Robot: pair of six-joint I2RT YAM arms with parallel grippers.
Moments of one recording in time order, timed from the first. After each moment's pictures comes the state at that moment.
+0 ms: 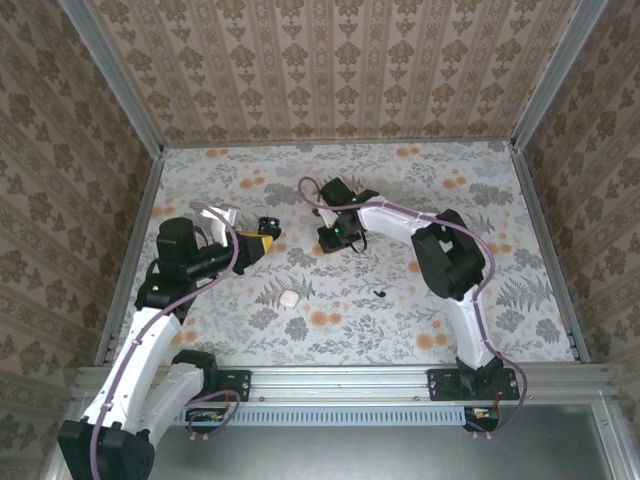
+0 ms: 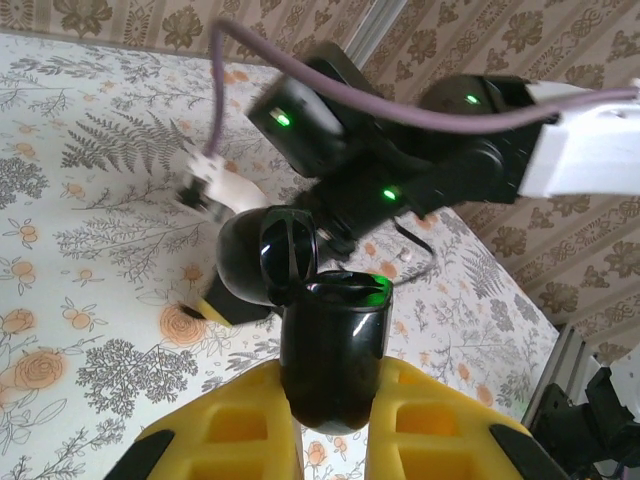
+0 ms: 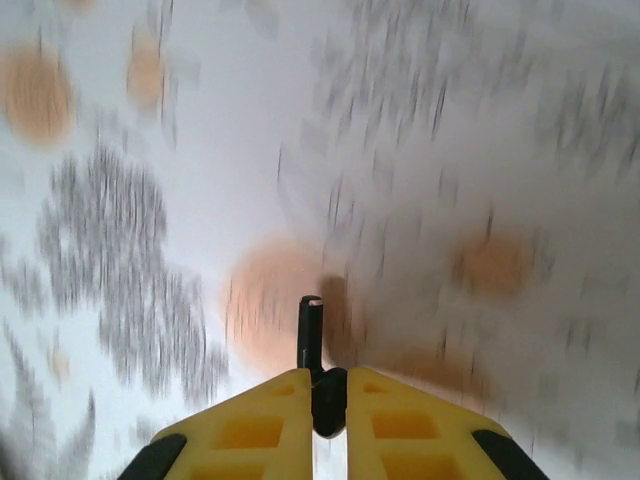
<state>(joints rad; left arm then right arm) -0.23 0.79 0.68 -0.27 0.75 -0.31 0.60 2.12 1.56 -0.67 -0.24 0.15</state>
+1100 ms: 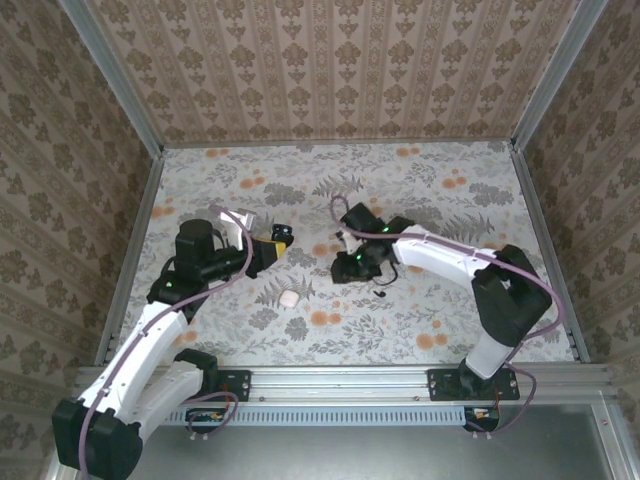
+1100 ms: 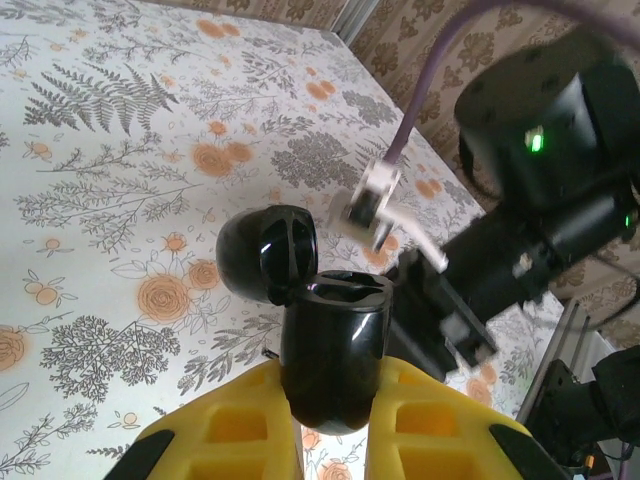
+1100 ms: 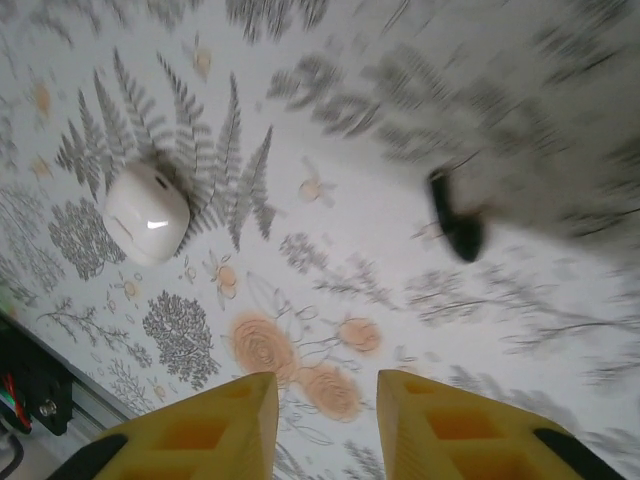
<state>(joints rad) -0.36 0.84 0.64 -0.23 0.66 -0.32 0.69 1.69 1.15 -0.66 -0.33 0.54</state>
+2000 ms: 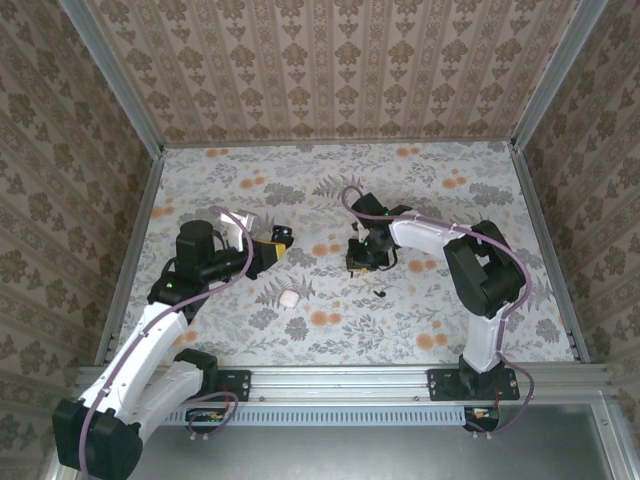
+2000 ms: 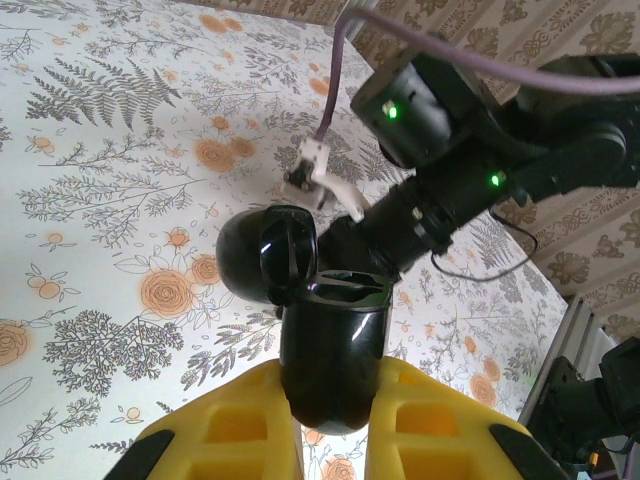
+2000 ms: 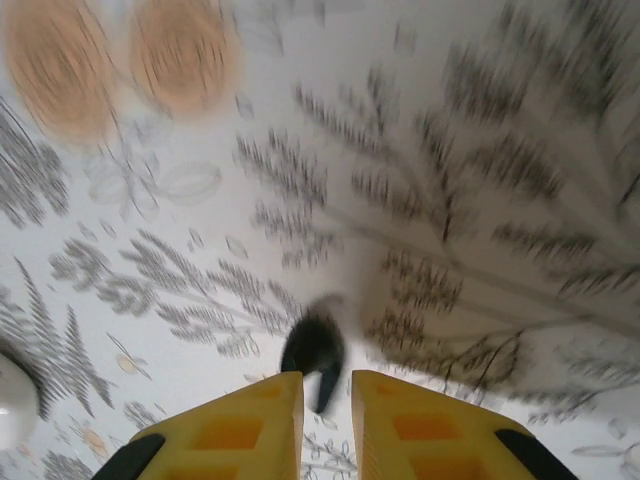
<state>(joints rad) -0.36 0.83 0.63 -0.23 0.65 -0.32 0.52 1.89 1.24 -0.65 -0.29 0.54</state>
